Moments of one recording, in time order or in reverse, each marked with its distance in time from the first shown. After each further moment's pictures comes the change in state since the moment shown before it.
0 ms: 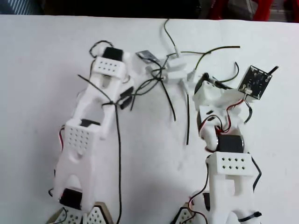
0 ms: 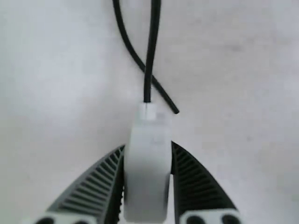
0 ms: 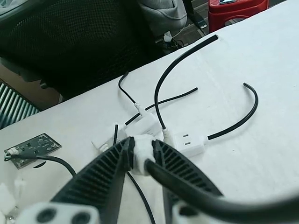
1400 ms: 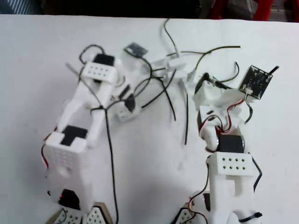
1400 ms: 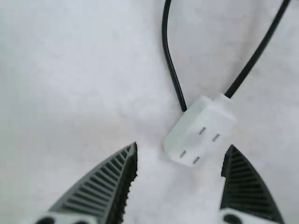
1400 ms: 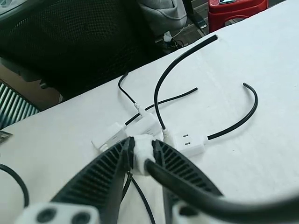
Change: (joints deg) left arm -1.8 -21.0 29.1 -17.8 11.0; right arm 0.0 0.0 0.0 0.0 0.0
